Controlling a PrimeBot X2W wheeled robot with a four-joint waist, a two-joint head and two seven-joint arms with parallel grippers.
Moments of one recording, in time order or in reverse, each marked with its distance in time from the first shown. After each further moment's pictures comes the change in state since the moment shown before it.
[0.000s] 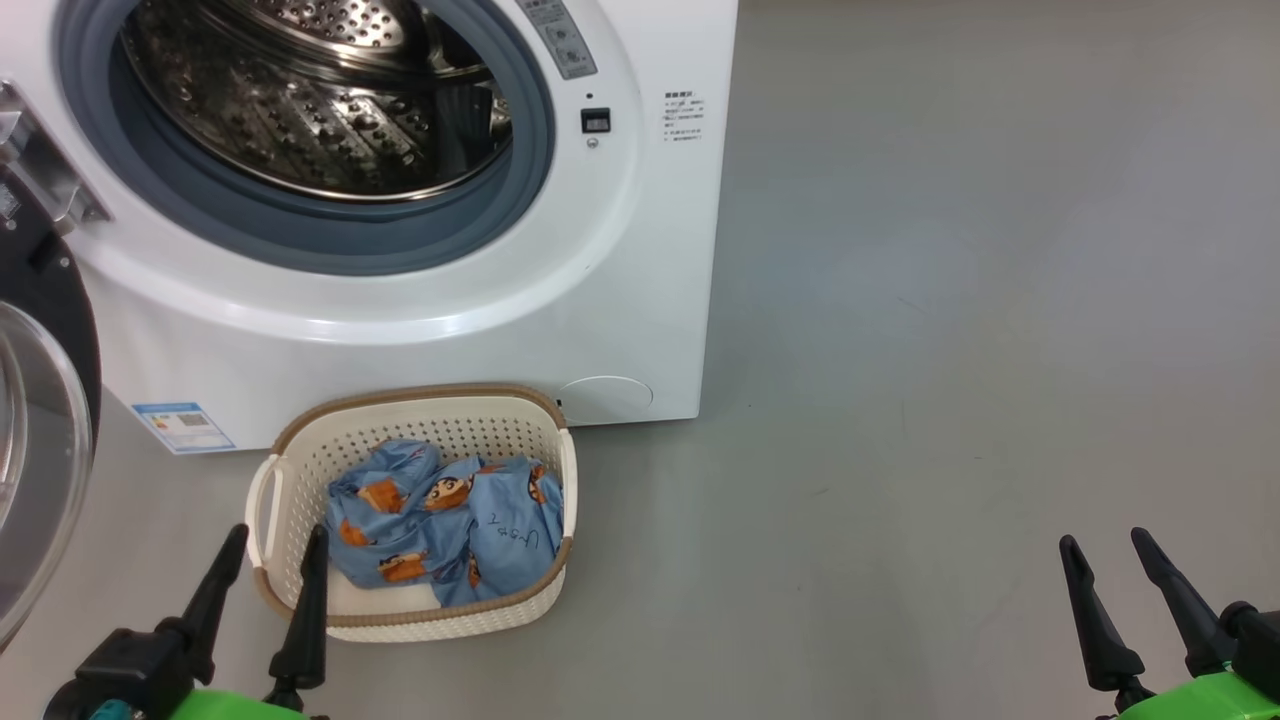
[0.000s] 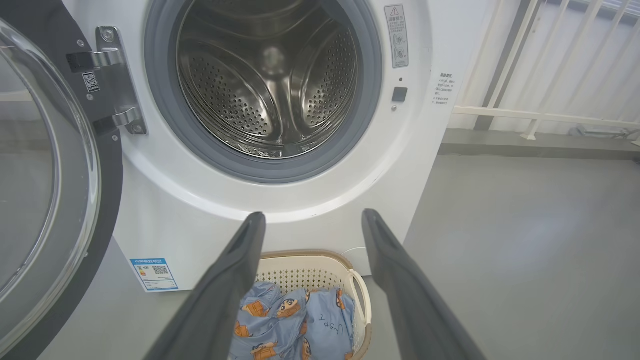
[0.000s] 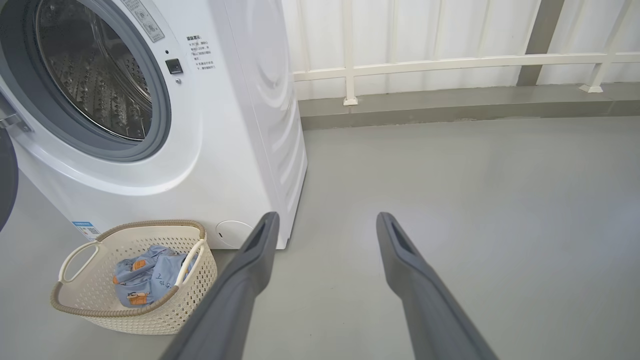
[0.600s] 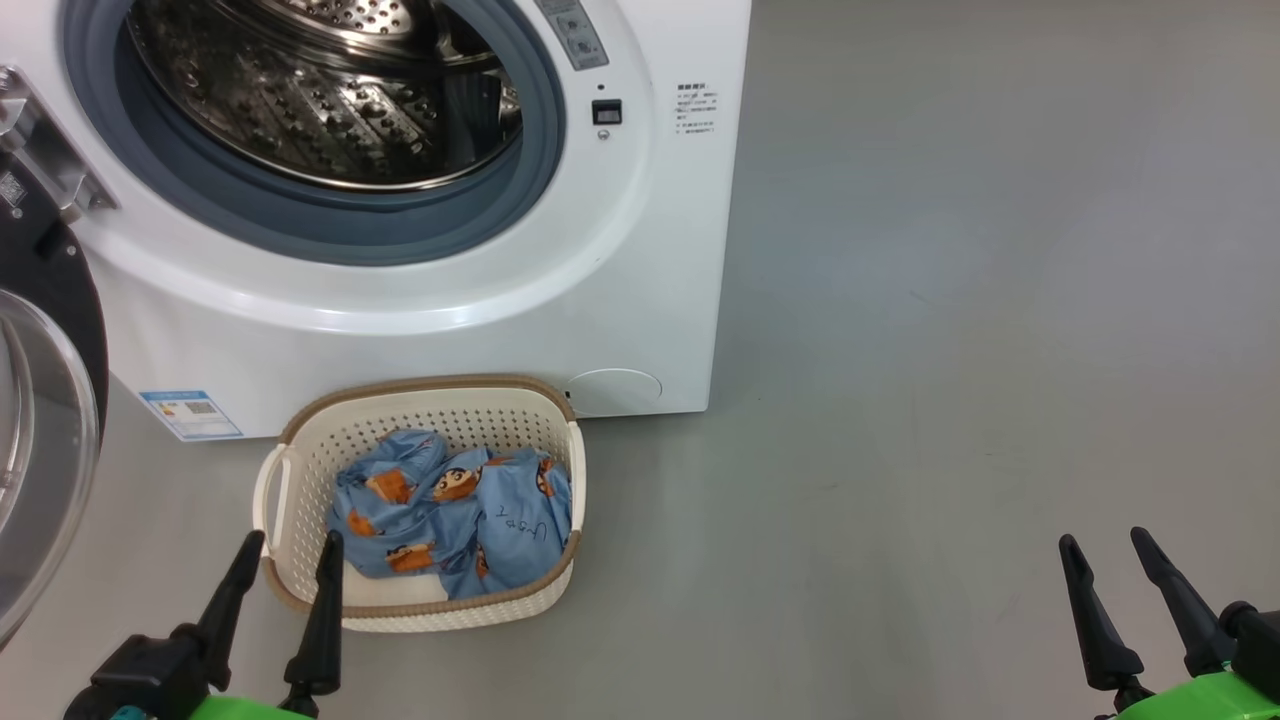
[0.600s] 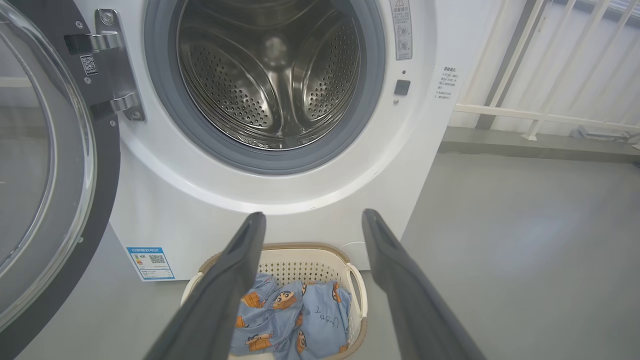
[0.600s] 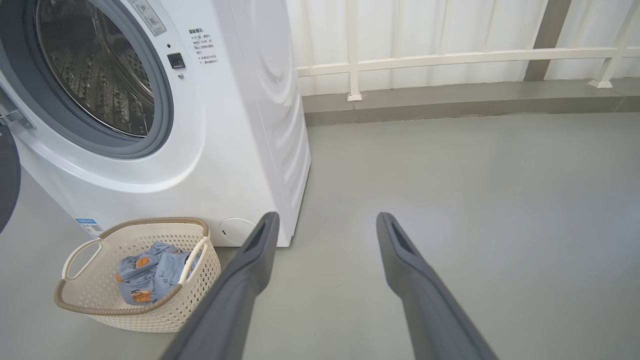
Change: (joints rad) left arm 0.018 -0.001 -0.035 -0.021 -0.021 0.000 0.000; right arm 0.000 0.006 -0.003 -0.002 0.000 0.000 0.000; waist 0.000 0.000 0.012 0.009
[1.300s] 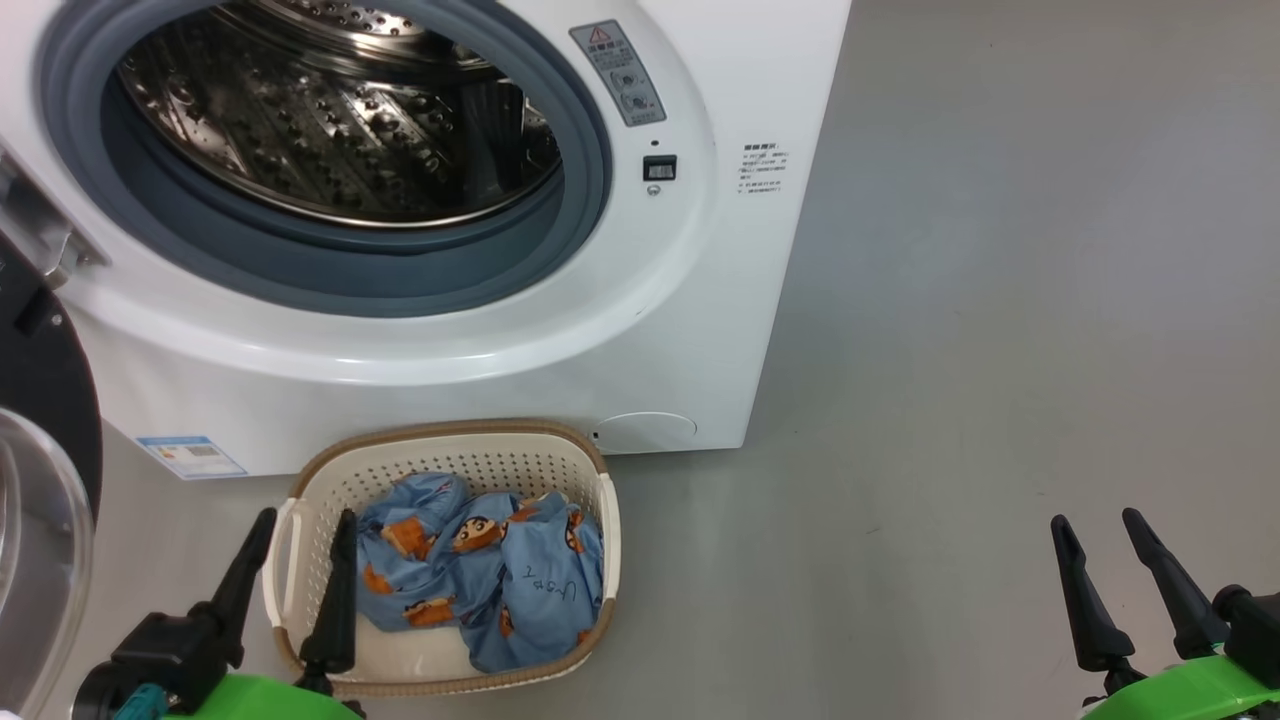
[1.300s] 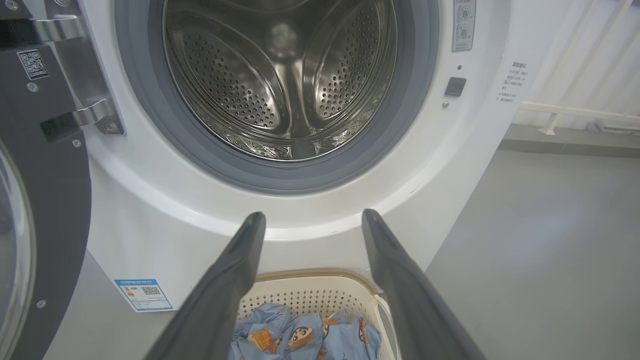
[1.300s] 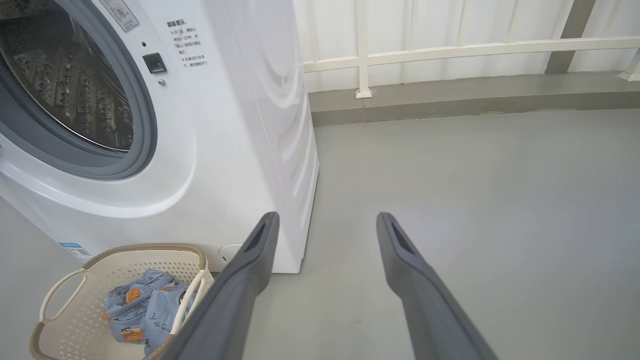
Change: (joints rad) left arm -0.032 0.000 -0.034 -0.002 0.005 0.000 0.000; right arm -0.026 0.018 0.000 -0.006 0.000 0.000 0.000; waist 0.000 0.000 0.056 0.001
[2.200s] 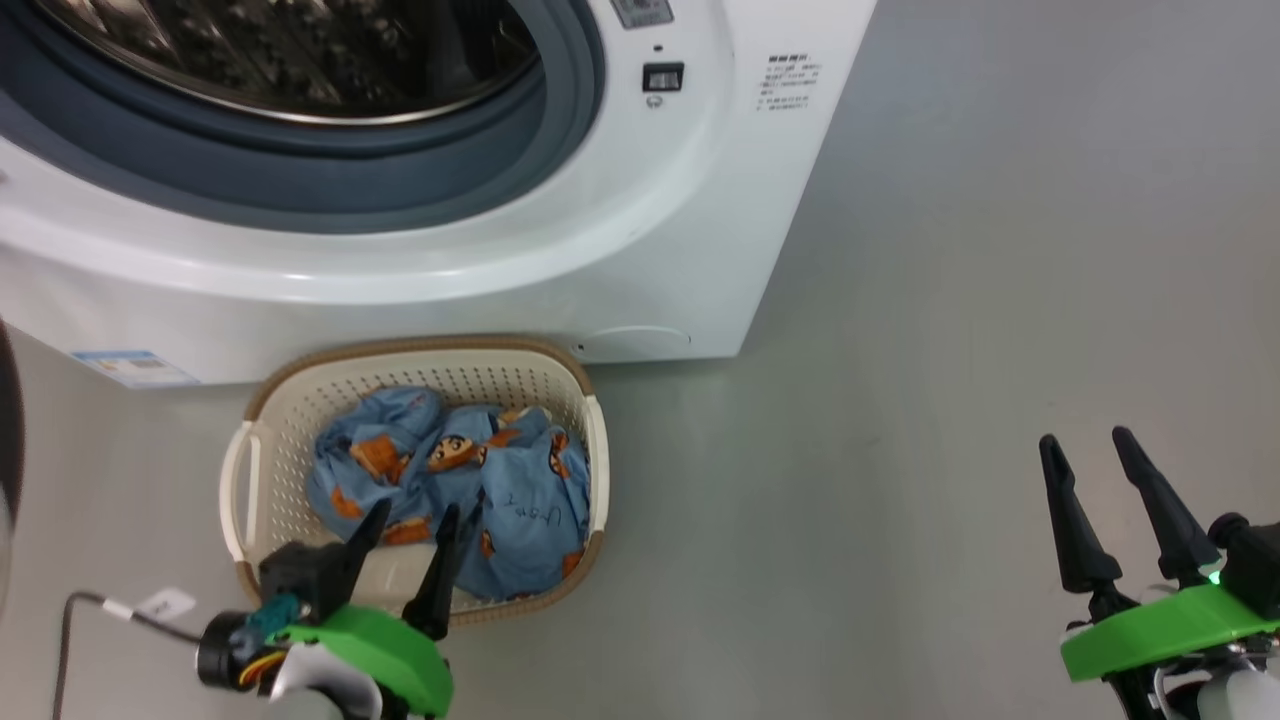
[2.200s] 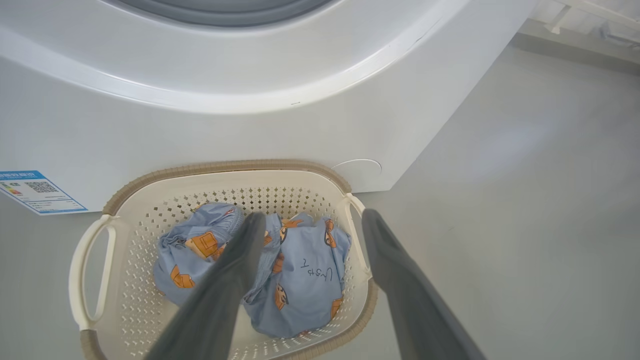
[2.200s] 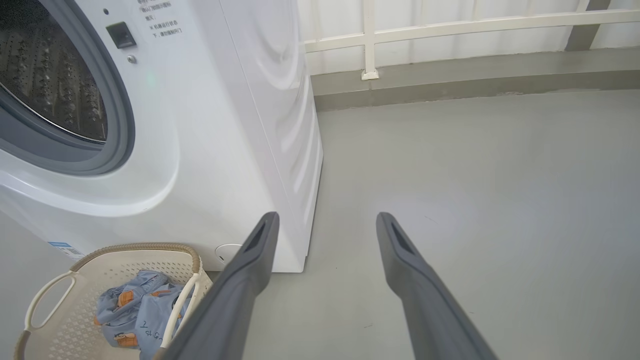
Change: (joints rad) left arm -0.214 -0.035 -0.174 0.376 -0.021 0.000 0.001; right arm -0.103 0.015 0.009 -0.017 0.009 0.000 0.000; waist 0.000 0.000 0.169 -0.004
